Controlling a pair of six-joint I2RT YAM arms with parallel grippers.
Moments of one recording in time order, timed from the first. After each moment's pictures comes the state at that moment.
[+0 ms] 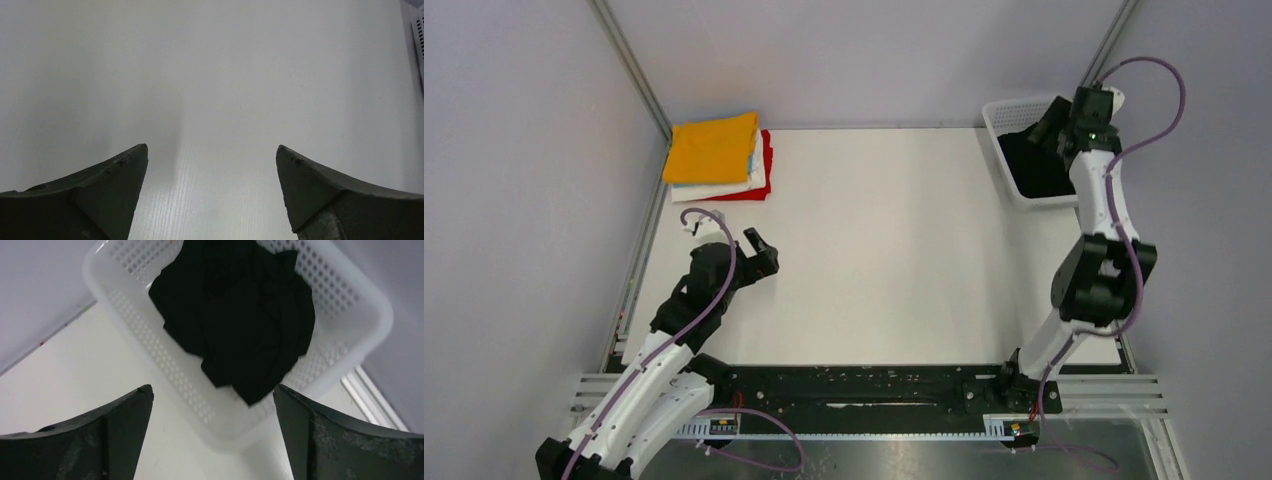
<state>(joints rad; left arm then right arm) -0.41 0.64 0.56 -0.40 -0.28 -0.61 -0.19 1.68 1.57 -0.50 0.18 0.37</state>
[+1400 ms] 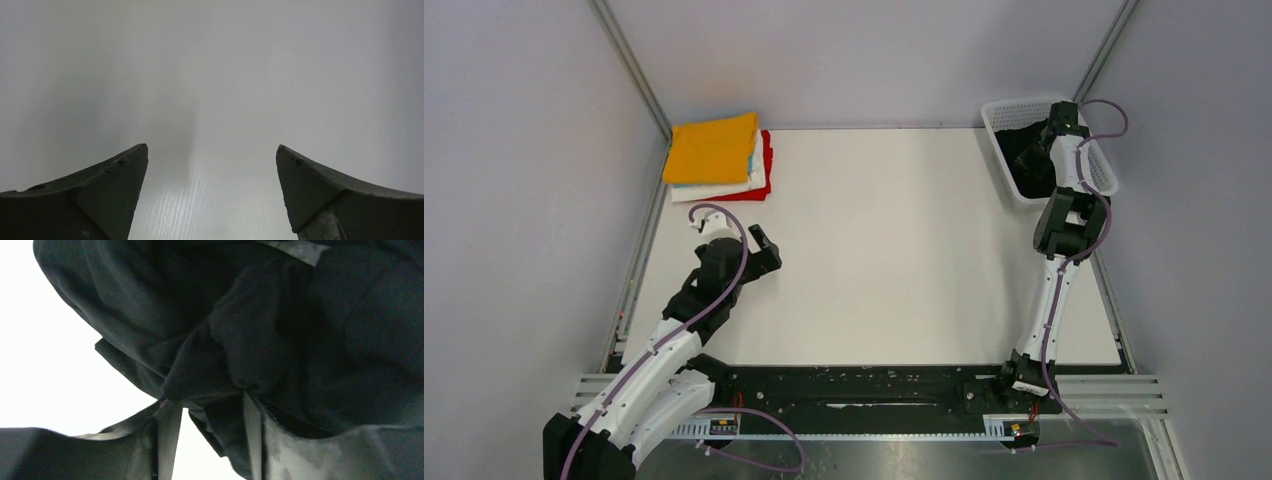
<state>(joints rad) -0.41 0.75 0.52 -0.29 -0.35 -0.60 -0.25 2.56 2.36 -0.85 -0.06 0.54</state>
